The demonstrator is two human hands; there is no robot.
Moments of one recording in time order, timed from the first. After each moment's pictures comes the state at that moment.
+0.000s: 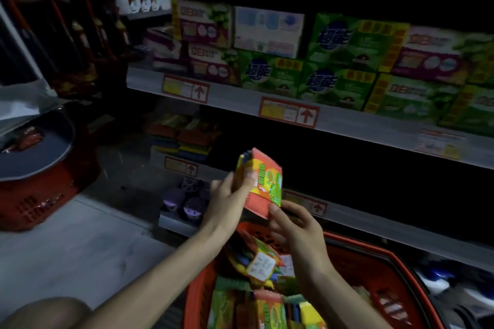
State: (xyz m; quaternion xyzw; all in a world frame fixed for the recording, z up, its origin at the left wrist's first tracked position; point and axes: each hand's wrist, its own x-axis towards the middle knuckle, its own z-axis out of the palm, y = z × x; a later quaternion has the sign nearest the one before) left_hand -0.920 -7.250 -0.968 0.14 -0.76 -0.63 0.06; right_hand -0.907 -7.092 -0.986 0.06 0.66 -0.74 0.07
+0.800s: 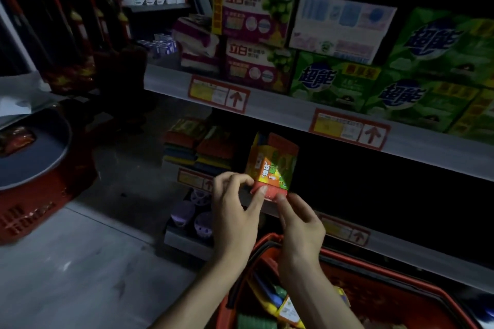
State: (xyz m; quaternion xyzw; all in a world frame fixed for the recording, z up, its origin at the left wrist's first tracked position) left_hand -0.962 -7.299 -1.005 0.11 -0.79 -0.53 0.30; right_hand -0.972 -7.201 -1.002 0.18 0.57 -0.80 -0.06
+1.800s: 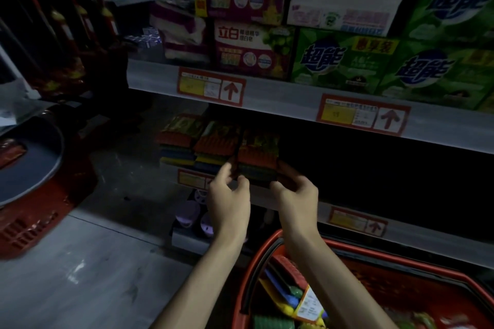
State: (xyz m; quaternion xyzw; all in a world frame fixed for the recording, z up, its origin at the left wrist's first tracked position) left_hand -1.000 -7.317 -1.006 0.24 -0.70 -0.64 0.21; right_hand -1.007 -7.226 -0.996 0.09 0.72 -0.68 -0.04
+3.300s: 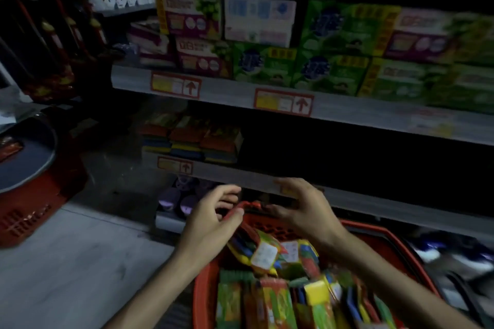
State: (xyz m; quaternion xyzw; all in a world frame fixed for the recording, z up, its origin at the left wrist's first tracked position) left_hand -0.884 -7.283 -0.994 0.03 -0.82 -0.57 0.07; right_hand -0.939 -7.066 -0.974 -0.17 0.93 -0.32 -0.04
